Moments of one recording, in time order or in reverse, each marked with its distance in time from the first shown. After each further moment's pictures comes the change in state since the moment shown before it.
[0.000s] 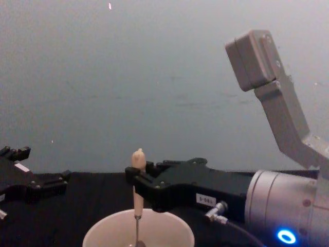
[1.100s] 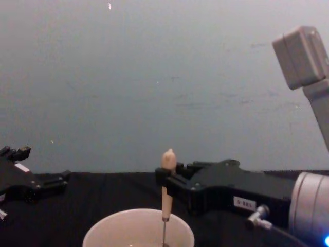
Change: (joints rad) left arm 0.000 0.000 0.000 0.000 0.000 0.000 0.000; right arm -0.068 0.072 0.056 -0.081 0.034 0.007 0.021
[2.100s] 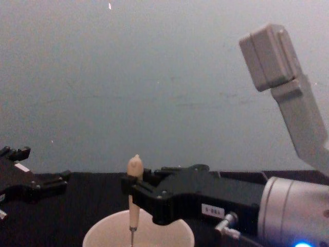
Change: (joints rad) left arm 0.000 0.000 0.000 0.000 0.000 0.000 0.000; right arm 0.023 -0.019 -0.067 0.001 0.005 0.007 0.009
